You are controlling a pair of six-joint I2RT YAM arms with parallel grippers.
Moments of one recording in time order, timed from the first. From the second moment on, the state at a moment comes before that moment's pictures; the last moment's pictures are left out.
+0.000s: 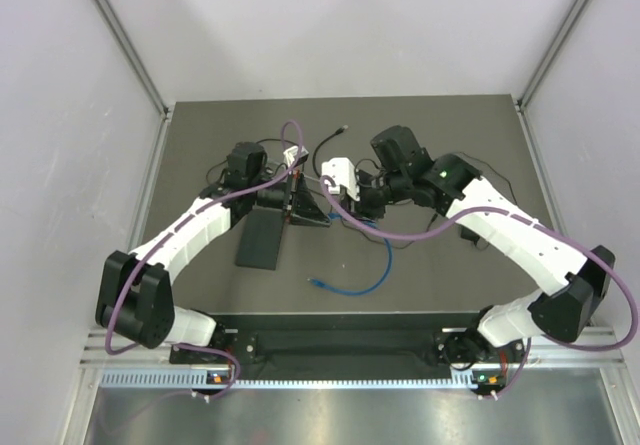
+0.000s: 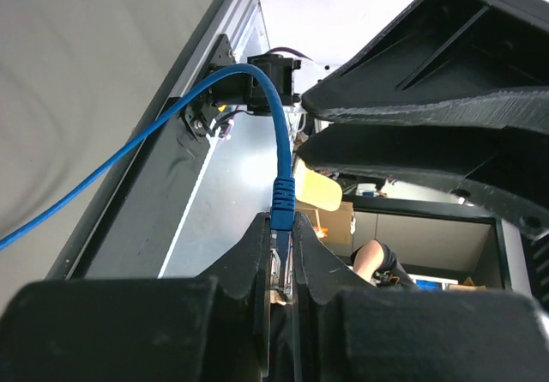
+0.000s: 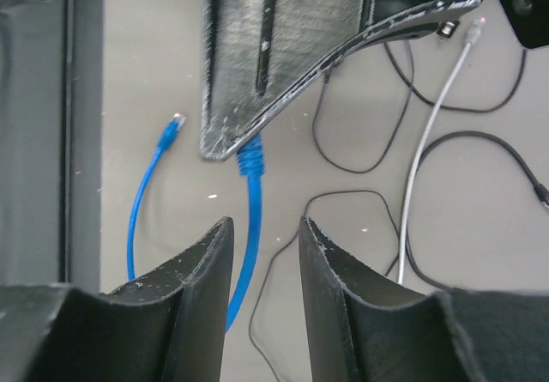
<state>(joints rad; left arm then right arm) -0.38 1.39 0.96 -0.15 1.21 -0.85 0.78 1.40 1.46 -0.84 -0.48 -0.70</state>
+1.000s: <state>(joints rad) -0.31 1.38 0.87 0.02 1.21 -1.00 0.85 1.47 1.43 -0.72 -0.34 -0.63</state>
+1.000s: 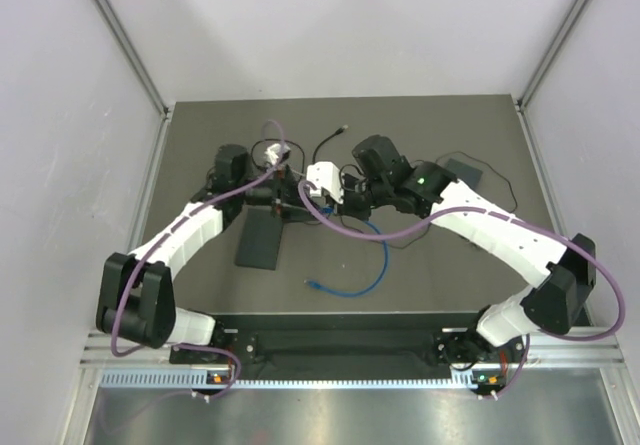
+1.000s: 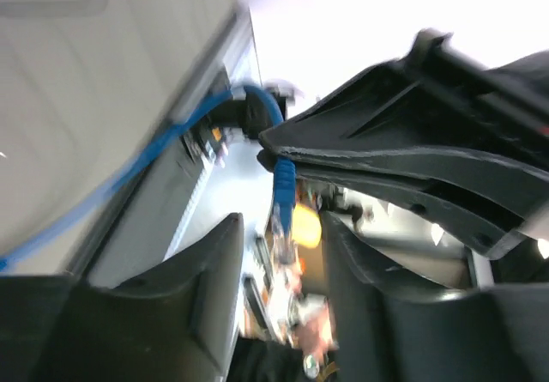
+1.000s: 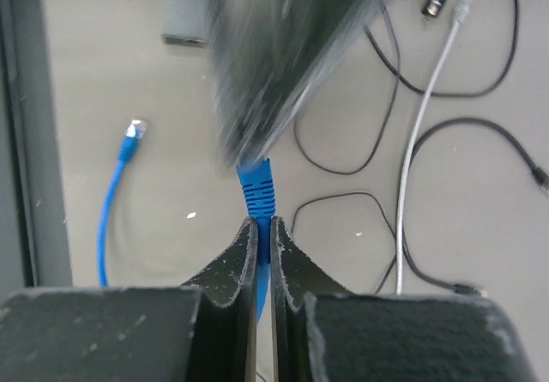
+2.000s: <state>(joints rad) 0.23 1.55 0.86 -0.47 0.67 -0.26 0.91 2.08 1.50 -0.38 -0.20 -0.17</state>
